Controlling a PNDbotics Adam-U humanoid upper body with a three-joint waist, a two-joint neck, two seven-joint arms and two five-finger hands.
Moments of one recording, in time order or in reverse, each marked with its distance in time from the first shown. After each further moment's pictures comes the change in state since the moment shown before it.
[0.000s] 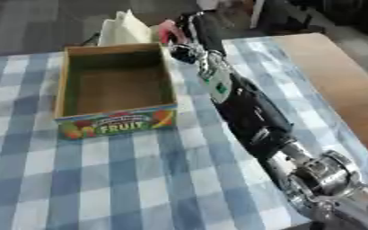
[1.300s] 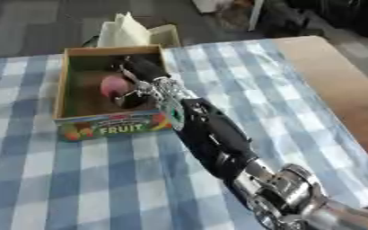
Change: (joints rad) left arm -0.005 -0.001 -0.006 0.000 0.000 0.002 -0.009; right arm 0.000 0.142 0.040 0.035 0.214 -0.159 0.367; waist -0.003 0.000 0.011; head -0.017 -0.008
